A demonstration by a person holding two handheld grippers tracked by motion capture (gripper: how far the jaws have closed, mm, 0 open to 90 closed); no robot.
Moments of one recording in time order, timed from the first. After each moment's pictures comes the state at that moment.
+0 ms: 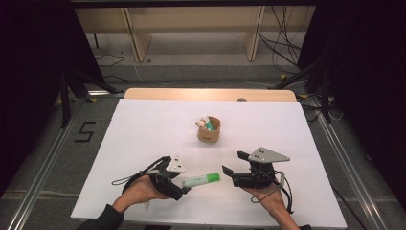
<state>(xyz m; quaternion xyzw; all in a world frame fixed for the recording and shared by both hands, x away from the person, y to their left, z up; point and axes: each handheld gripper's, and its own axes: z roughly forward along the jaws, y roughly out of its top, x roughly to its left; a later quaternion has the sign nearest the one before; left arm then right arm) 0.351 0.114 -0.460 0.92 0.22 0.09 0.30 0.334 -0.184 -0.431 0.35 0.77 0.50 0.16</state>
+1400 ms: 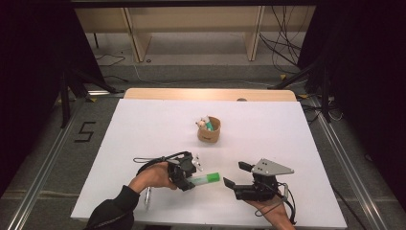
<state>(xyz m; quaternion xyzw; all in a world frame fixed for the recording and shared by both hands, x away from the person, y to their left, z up) 0.383 0.069 -0.462 0.98 0.13 0.03 0.16 0.307 -0.189 -0.441 0.34 0.78 0.51 0.14</state>
